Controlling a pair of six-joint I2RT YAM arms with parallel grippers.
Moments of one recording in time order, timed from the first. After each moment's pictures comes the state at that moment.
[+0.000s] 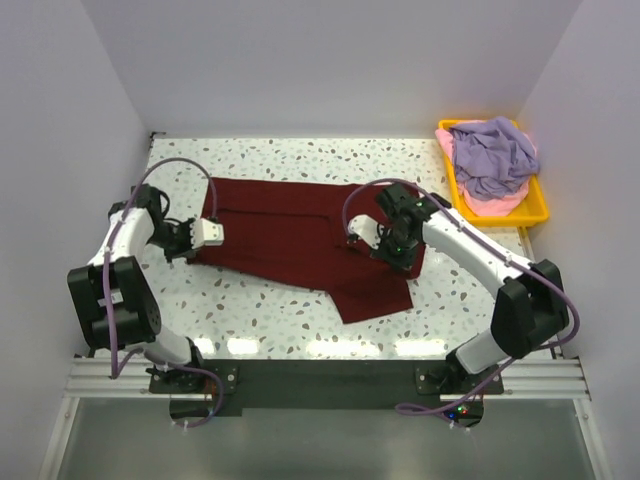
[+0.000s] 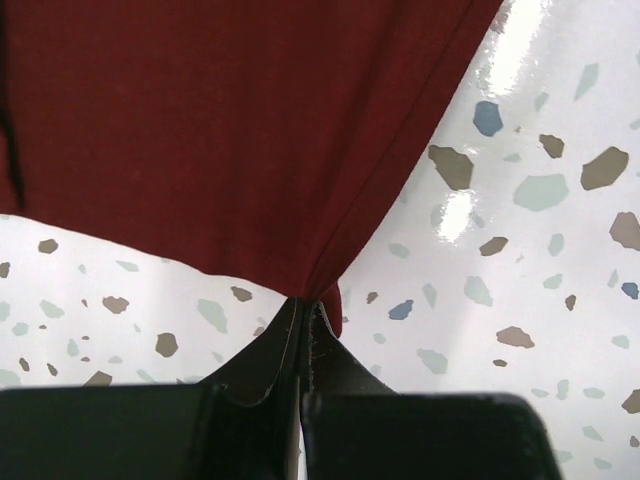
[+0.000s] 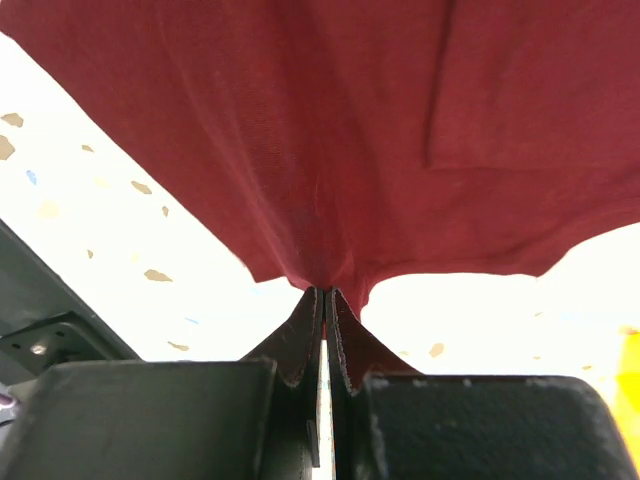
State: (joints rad) left arm 0.27 1.53 1.04 -0.97 0.47 1.63; right arm 0.53 1.51 1.18 -1.04 -0.11 -0.68
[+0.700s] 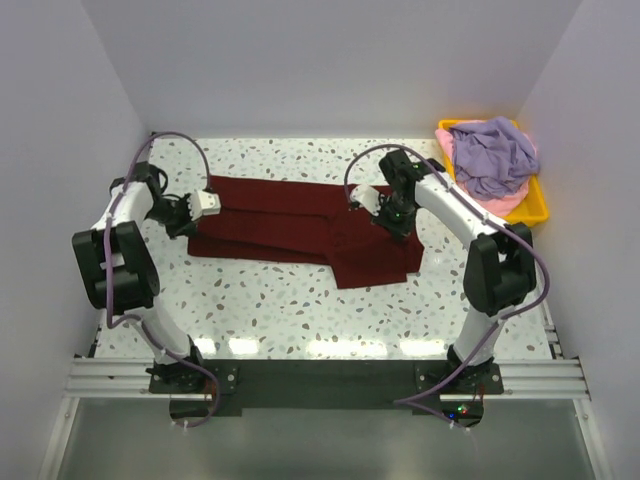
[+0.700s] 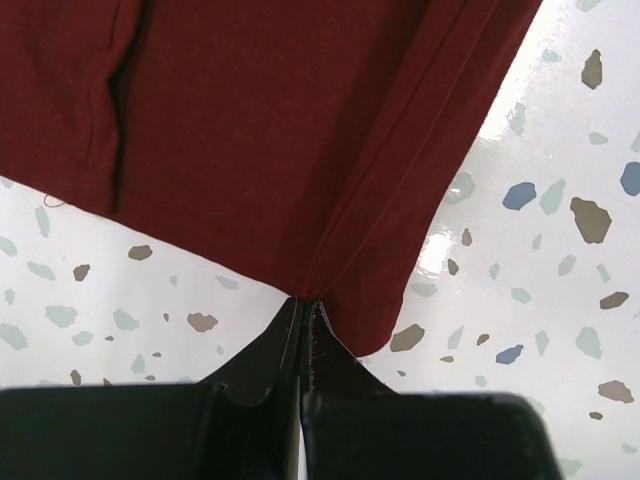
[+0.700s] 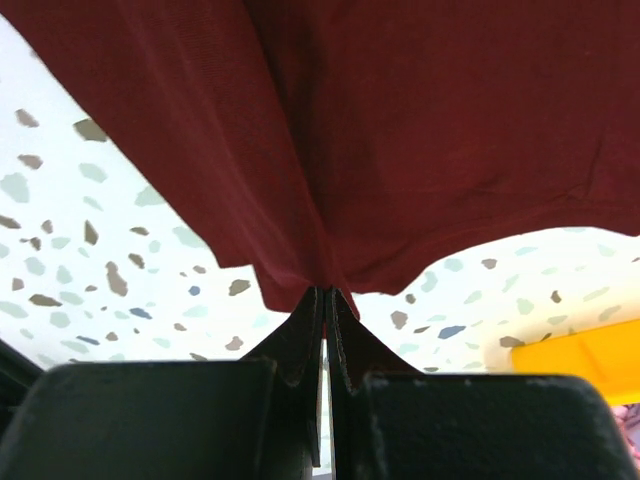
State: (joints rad) left arm 0.27 1.79 1.31 -0.94 0.53 1.48; right arm 0.39 1.80 1.51 -1.10 -0.11 -0.81
